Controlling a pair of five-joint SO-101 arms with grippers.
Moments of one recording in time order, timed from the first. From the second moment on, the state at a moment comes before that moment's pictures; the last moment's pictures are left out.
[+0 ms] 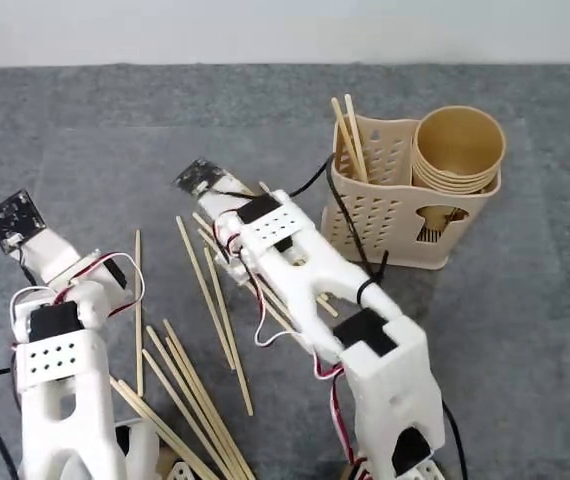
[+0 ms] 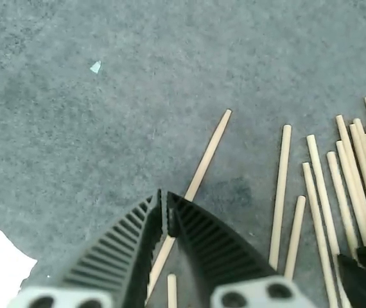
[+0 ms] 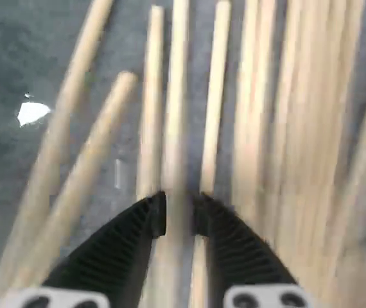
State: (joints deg) left arm -19.2 -42.9 60.0 51.5 27.2; right arm -36.8 32.0 -6.6 62.4 13.6
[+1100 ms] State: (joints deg) left arm -19.2 -43.0 60.5 51.5 27.2; right arm -37.7 31.8 -14.4 75.0 13.6
